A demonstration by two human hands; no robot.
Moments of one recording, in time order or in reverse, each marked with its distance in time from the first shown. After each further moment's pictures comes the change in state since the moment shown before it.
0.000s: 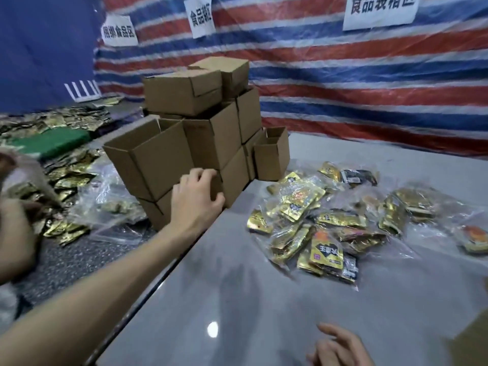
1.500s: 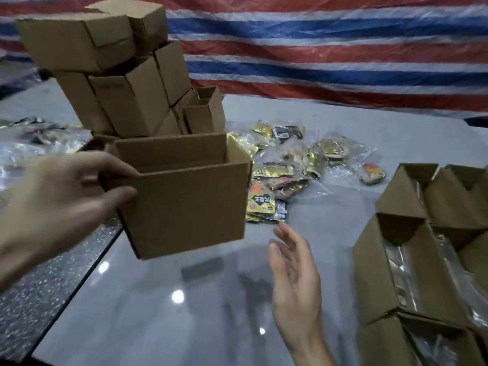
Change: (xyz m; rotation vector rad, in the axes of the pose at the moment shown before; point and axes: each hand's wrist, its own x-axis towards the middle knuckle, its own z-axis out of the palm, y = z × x) left_hand -0.072 -0.031 -0.086 -0.429 -0.186 0.308; right_hand -0.004 -0.030 -0.032 0.023 0.030 -0.171
